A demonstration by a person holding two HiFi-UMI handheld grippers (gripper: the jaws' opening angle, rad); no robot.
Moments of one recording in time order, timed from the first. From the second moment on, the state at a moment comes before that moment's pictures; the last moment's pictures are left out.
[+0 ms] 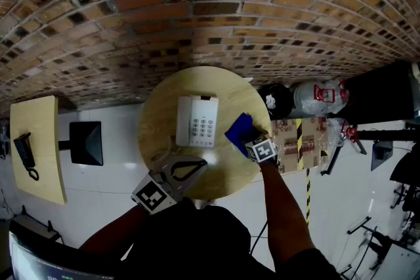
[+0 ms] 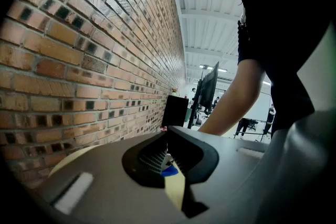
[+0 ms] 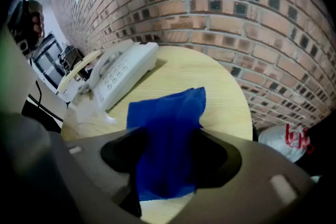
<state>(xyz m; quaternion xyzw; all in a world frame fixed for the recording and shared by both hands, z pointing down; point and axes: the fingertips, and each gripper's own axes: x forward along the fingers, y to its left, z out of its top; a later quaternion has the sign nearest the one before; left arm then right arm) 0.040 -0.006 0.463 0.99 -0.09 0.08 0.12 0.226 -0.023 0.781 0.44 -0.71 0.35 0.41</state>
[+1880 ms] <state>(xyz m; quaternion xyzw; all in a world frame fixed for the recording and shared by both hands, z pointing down) -0.025 -0.021 0.453 0.98 -0.16 0.05 0.12 0.004 -0.003 0.727 0.25 -0.86 0.23 0.38</state>
